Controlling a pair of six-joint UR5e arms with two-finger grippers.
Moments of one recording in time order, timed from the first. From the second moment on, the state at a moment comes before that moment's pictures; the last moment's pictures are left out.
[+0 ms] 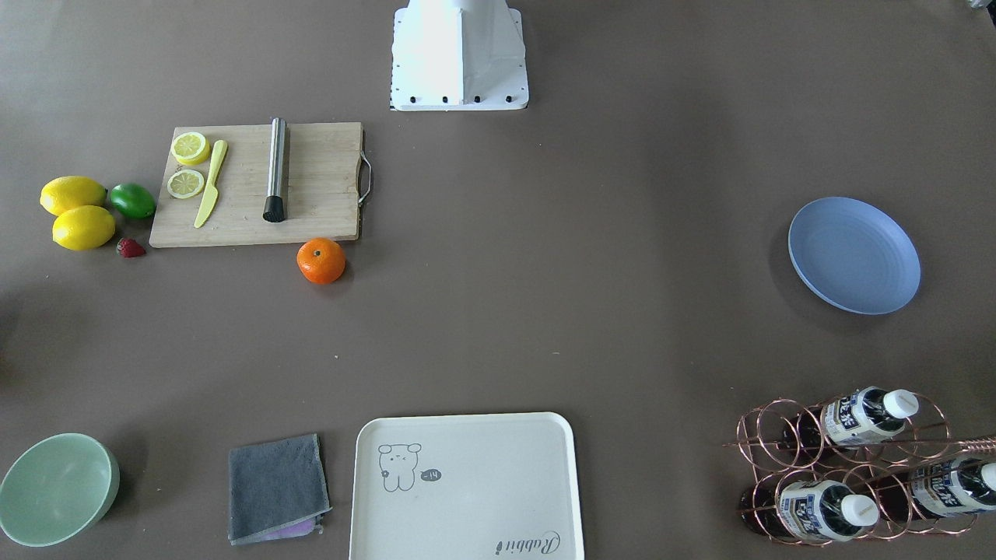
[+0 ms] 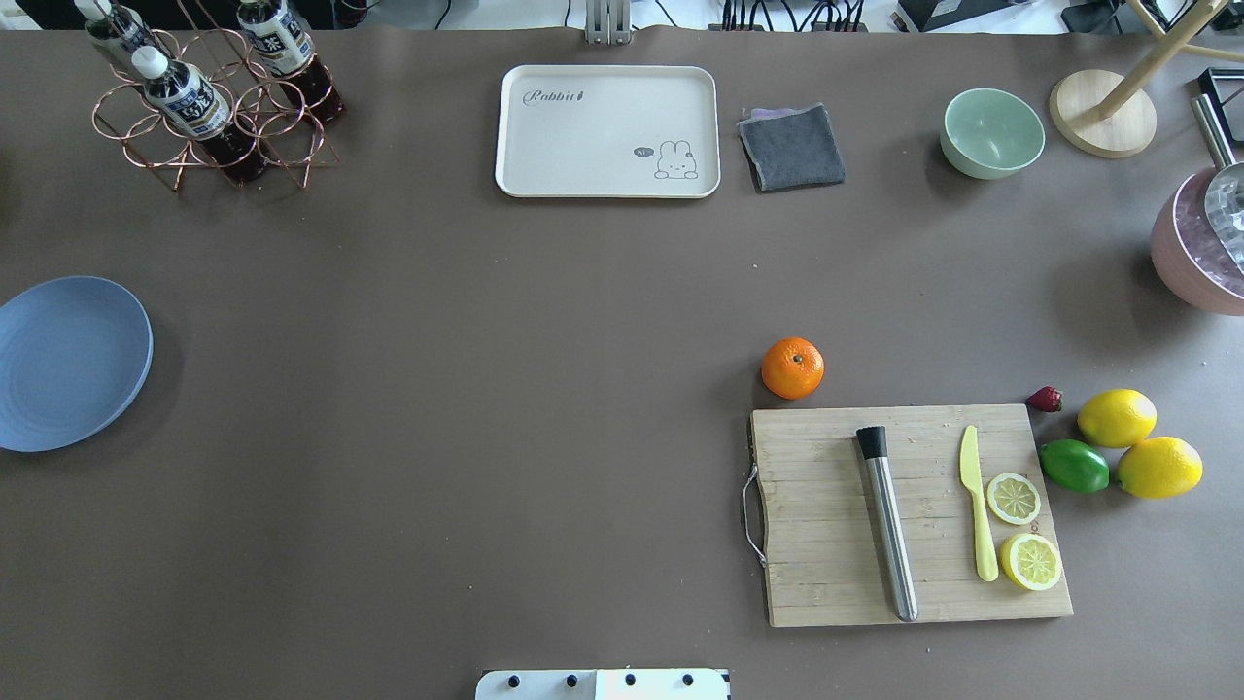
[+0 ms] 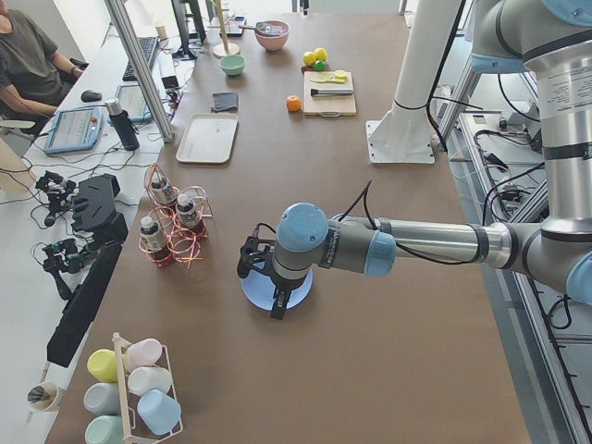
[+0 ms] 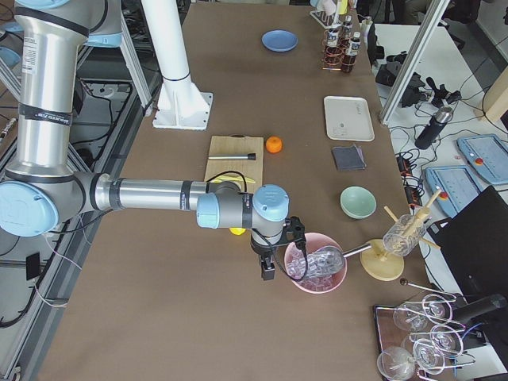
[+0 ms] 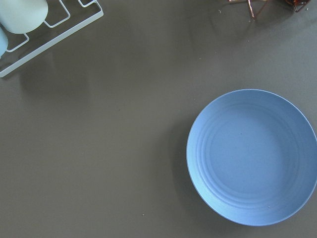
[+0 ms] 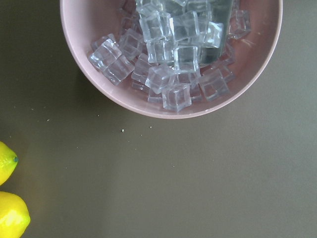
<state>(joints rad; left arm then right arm) -1.64 -1.33 -1.86 -1.74 -2.41 0.07 1.50 -1.74 1.73 -1.54 2.29 -0.18</state>
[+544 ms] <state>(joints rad) -1.63 -1.30 -1.87 -1.79 -2.41 0.07 1.50 -1.74 1.73 -1.54 2.29 -0.18</state>
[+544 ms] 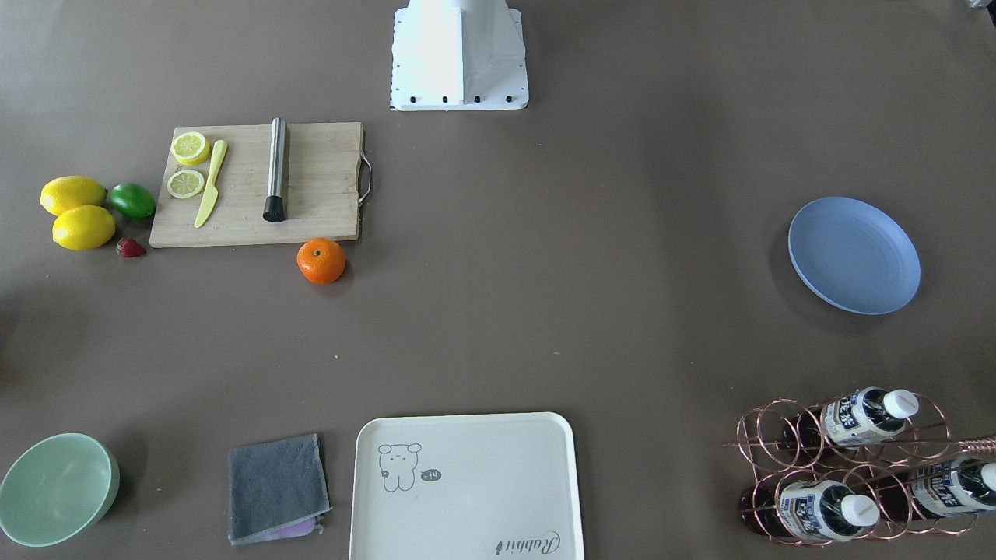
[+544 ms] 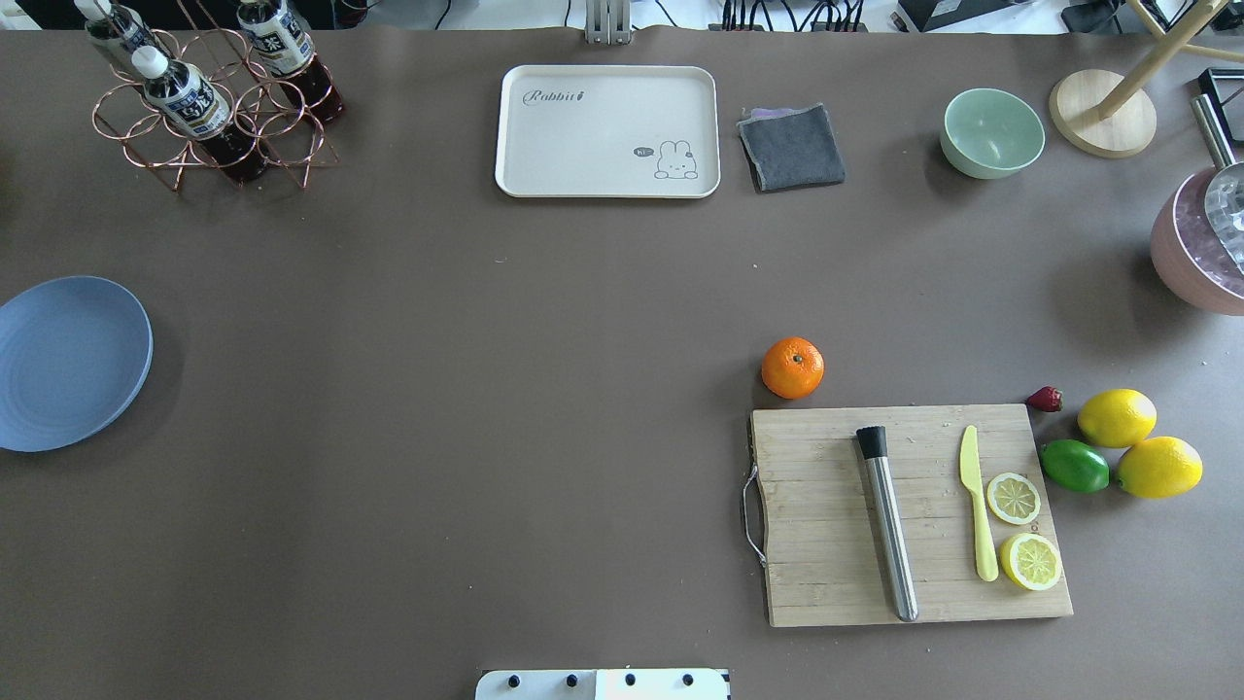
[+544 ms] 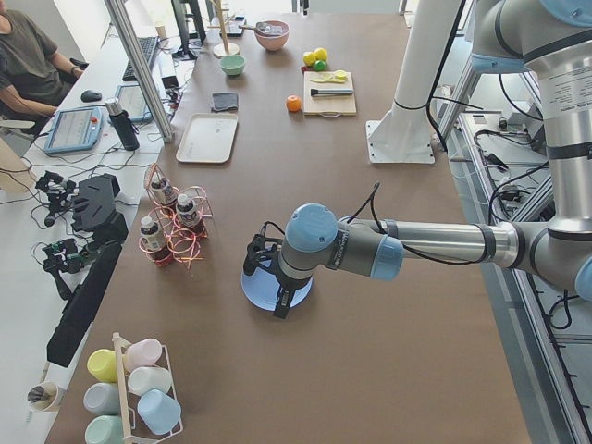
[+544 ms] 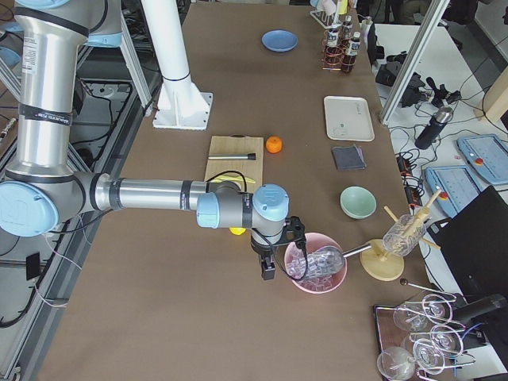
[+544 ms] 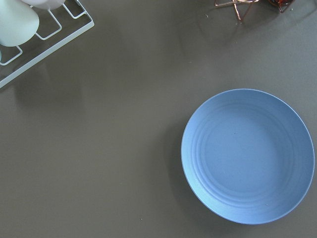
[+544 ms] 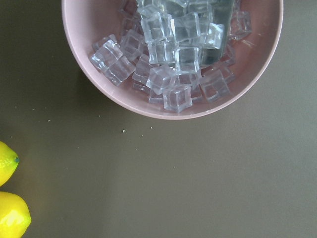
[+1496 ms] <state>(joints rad) -1.60 -1.29 -1.86 -1.84 -2.41 0.06 1.50 -1.74 1.73 -1.54 2.29 -0.18</state>
